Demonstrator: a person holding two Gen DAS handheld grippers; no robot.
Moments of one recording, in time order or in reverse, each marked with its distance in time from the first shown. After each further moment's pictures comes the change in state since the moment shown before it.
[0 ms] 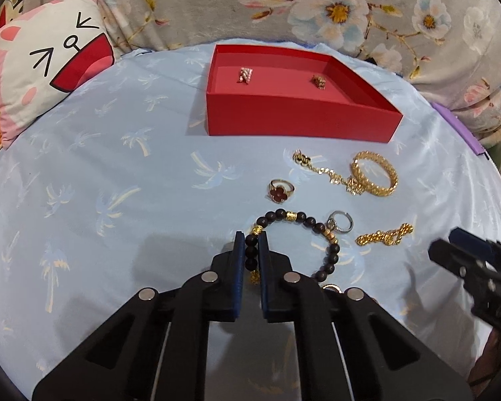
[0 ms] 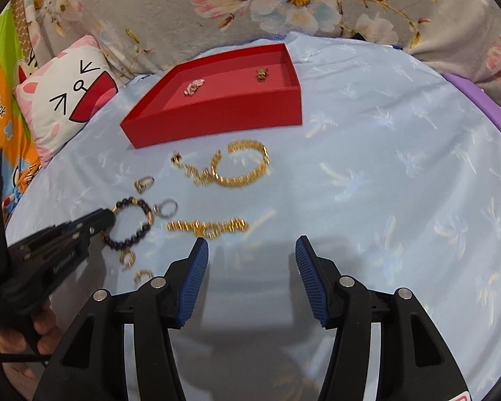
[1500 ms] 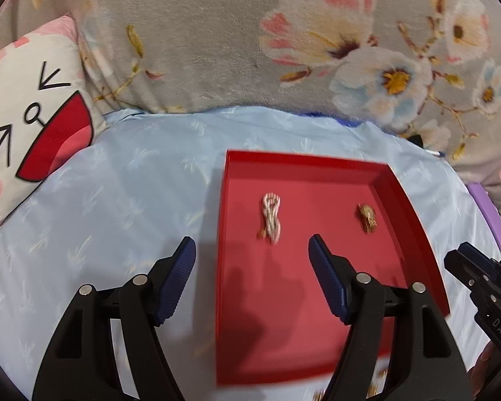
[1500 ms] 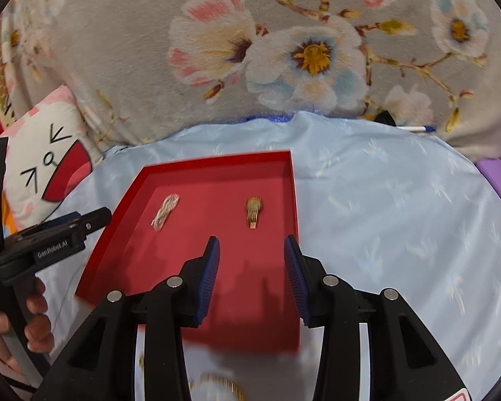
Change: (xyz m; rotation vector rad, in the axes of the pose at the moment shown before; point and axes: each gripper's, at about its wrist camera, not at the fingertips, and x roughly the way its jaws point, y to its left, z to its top) left arm 0.076 0.022 0.194 -0.056 -0.065 0.037; right arm 0.063 -0.015 0.176 -0.032 -0.153 -0.002
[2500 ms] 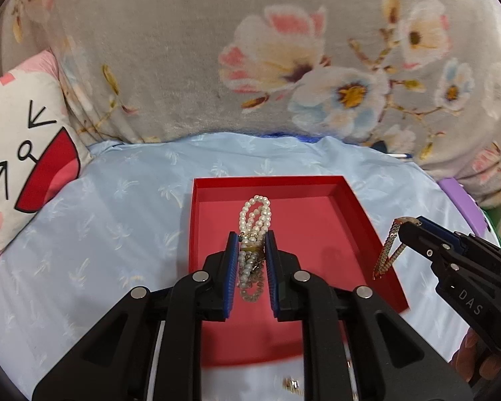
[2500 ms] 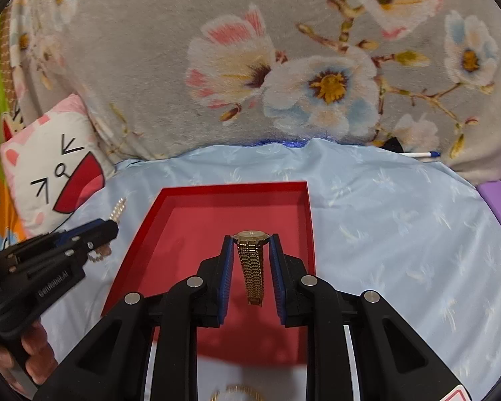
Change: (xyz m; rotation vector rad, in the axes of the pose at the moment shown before) left arm -0.018 -0.033 0.032 0.070 -0.039 -0.067; right arm 0.005 0.022 0.047 -0.019 -0.022 0.006
